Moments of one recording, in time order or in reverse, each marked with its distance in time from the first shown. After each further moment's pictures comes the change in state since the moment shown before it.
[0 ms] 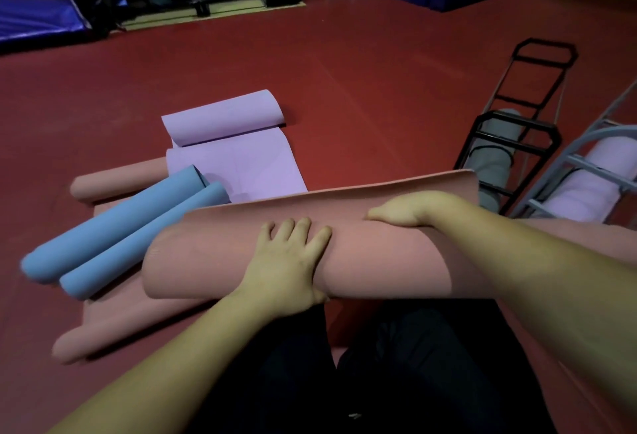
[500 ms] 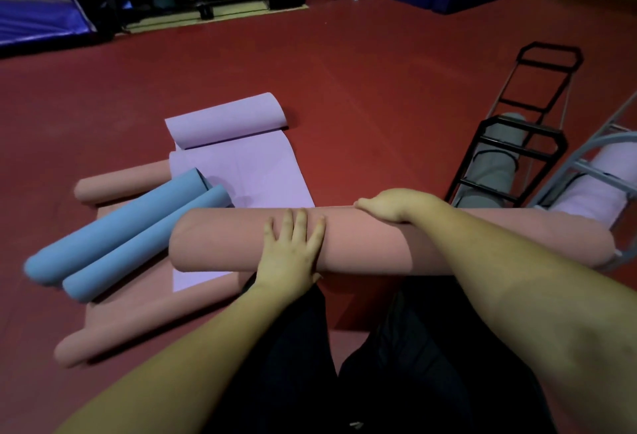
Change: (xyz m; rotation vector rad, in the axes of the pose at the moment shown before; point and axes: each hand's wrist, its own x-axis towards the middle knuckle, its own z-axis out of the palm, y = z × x) left_hand 0.031 -0.007 0.044 0.031 -0.110 -0.133; right_hand 0.027 -0.014 -0.007 -0.005 0.116 0.091
